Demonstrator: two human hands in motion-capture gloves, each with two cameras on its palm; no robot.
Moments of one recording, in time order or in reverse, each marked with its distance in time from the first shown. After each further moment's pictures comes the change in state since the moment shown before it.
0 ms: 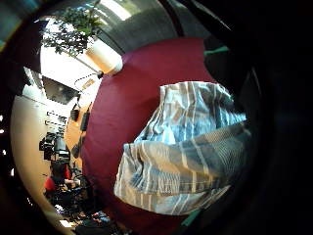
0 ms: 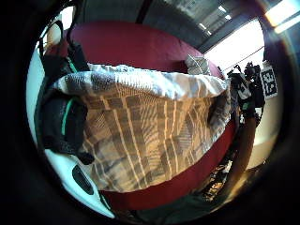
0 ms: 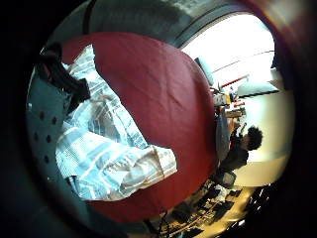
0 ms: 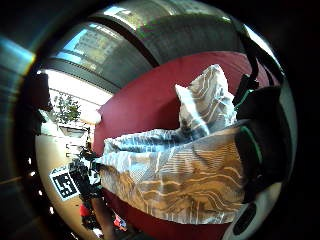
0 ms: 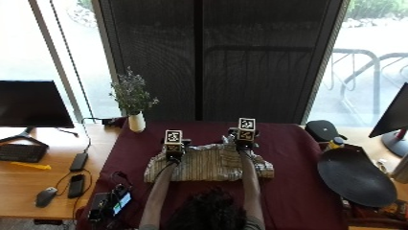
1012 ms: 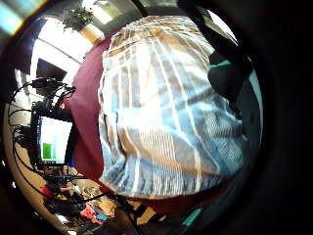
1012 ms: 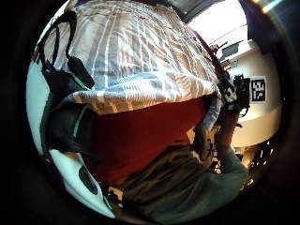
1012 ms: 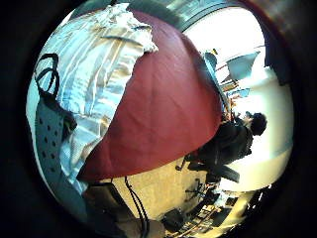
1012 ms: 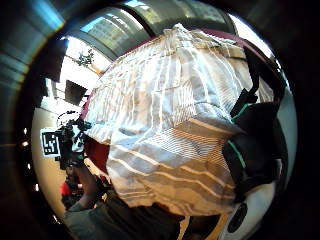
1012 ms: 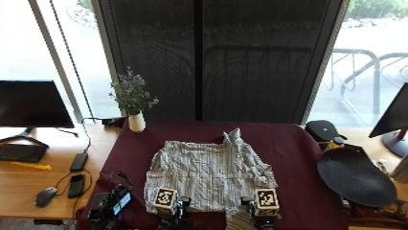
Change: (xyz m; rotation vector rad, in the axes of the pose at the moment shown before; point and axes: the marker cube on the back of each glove) left arm 0.001 0.325 -0.067 -0.313 0.352 0.238; right arm 0.100 0.325 0.009 0.135 0.113 -0.168
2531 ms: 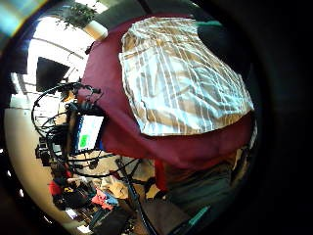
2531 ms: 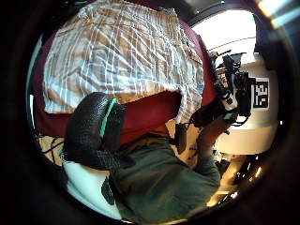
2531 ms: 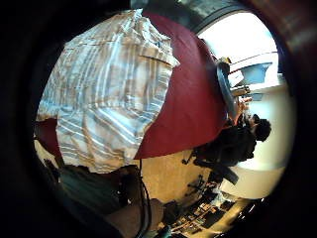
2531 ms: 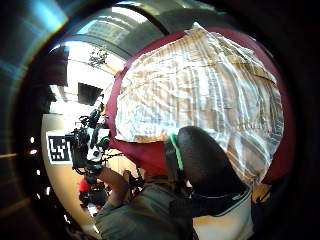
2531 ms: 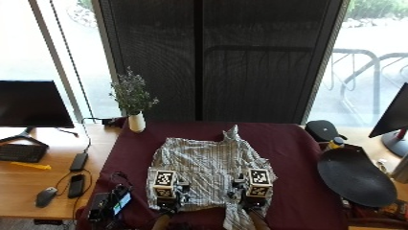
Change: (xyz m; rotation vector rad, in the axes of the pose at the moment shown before) left arm -0.001 -0.034 -0.067 -0.151 0.021 -0.095; right arm -0.061 -0.034 -0.048 -0.330 -0.261 0.022
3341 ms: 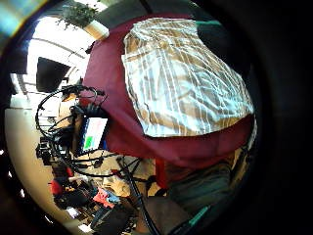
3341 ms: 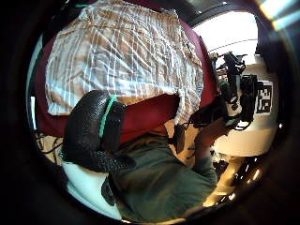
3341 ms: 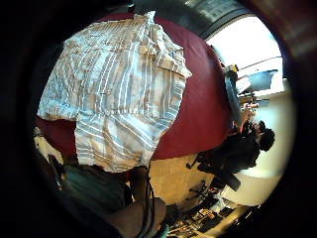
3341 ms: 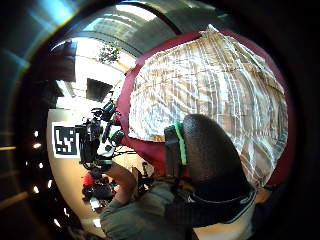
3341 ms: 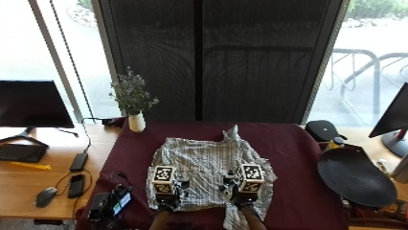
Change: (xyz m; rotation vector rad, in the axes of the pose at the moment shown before) left arm 0.002 -0.005 -0.020 -0.009 0.012 0.000; right arm -0.042 -0.002 -0.024 0.007 -0.080 -0.075
